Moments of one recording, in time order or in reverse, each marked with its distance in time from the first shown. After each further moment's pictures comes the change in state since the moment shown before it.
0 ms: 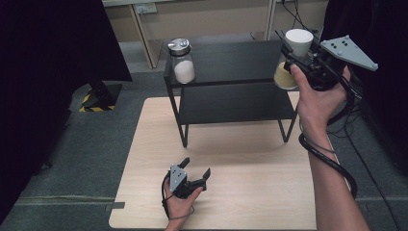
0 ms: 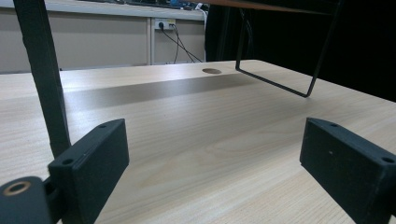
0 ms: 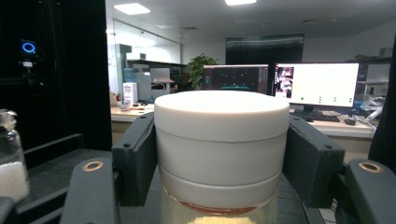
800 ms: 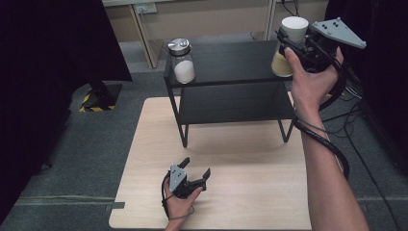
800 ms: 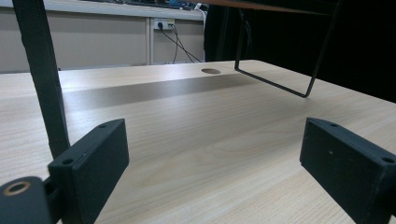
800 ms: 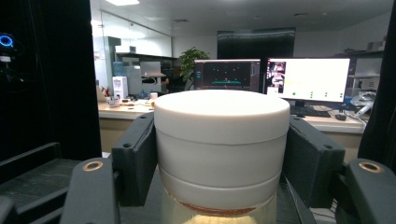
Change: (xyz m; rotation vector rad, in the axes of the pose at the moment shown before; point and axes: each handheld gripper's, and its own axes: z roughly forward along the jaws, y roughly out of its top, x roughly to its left) left arm 0.001 0.000 0.000 0.000 -0.004 -0.002; right arm 0.004 0.017 0.037 0.032 -0.041 -0.007
